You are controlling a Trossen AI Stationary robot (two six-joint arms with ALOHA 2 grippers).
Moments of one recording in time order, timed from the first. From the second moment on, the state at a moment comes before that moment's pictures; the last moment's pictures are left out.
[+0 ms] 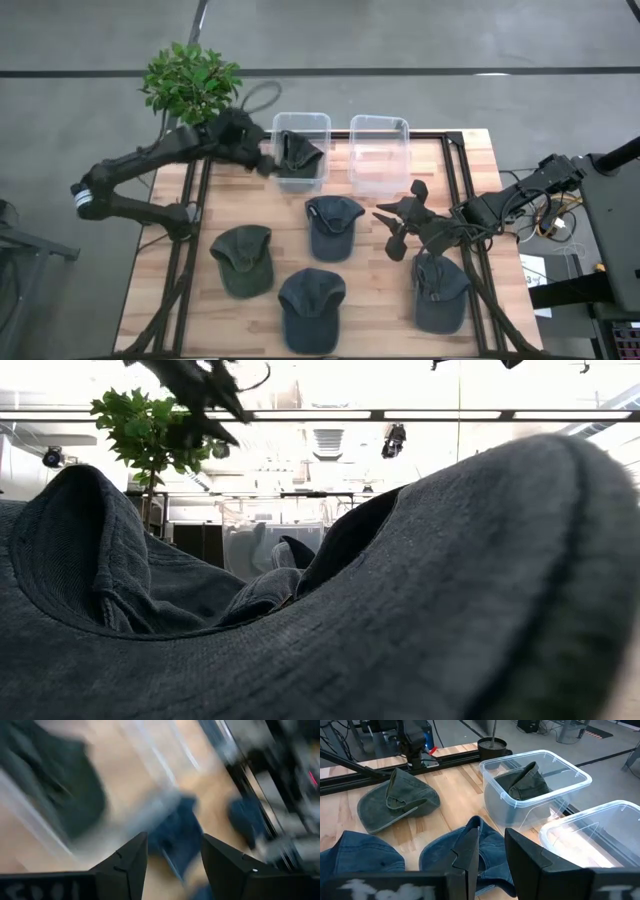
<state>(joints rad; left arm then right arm) 0.48 1.14 1.17 -0.75 0.31 -0.60 0.47 1.18 1.08 -0.54 0.83 0.51</state>
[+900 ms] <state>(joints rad) -0.56 1.06 1.16 -1.54 -0.20 -2.15 0.47 1.18 1.08 -0.54 0.83 0.51</state>
